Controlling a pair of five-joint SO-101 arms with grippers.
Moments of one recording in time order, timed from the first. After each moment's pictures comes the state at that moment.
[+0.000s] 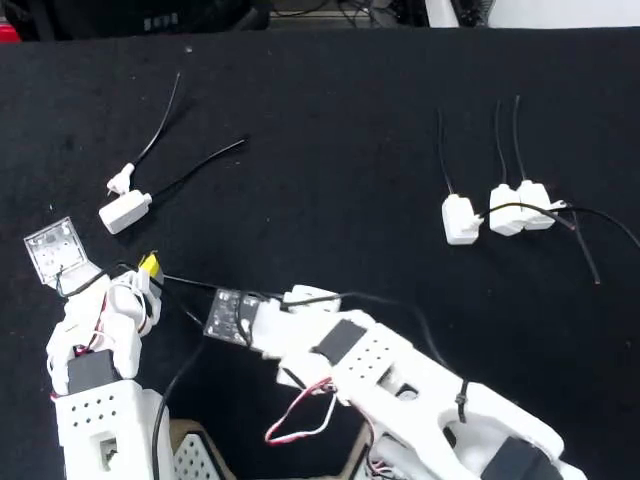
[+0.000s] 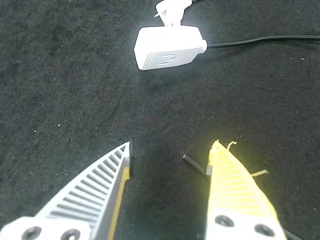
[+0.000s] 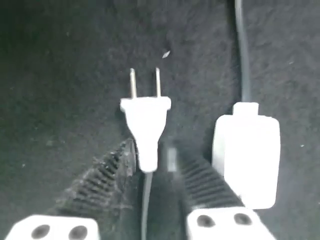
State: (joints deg) left arm -22.2 -81.4 86.8 43.6 9.9; right arm -47.1 -35.0 71.2 46.5 27.6
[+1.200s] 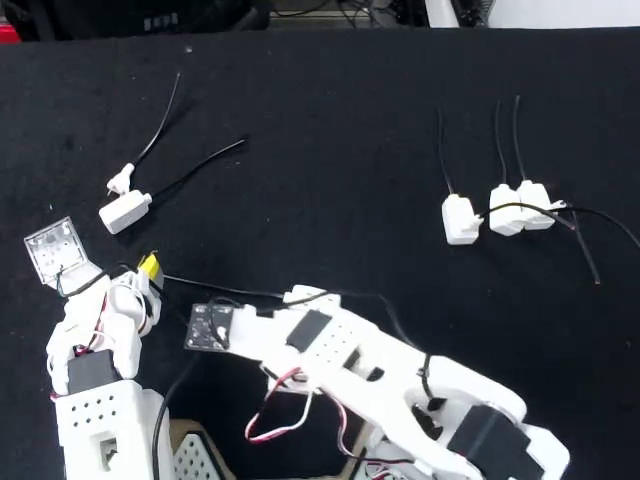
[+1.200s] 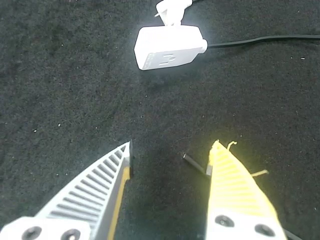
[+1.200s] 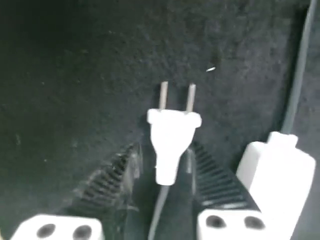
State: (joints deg) left arm -22.2 -81.4 86.8 43.6 9.9; right arm -51.2 -21.4 61.8 48.5 31.5
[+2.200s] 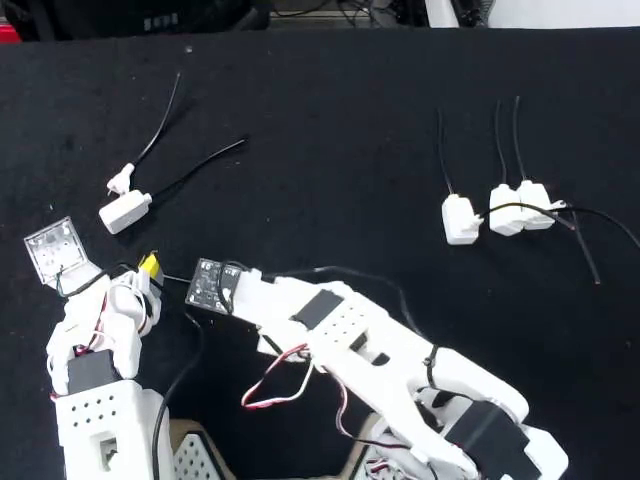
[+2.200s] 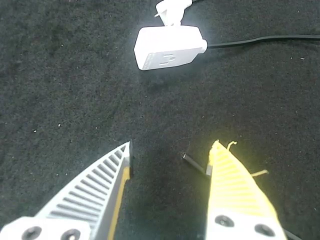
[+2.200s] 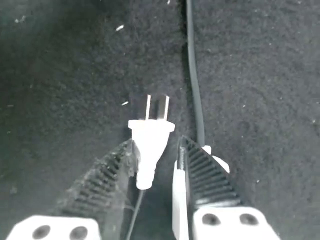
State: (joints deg) left arm -22.2 -81.4 86.8 43.6 9.9; right arm -44.6 -20.8 60.3 39.1 30.4
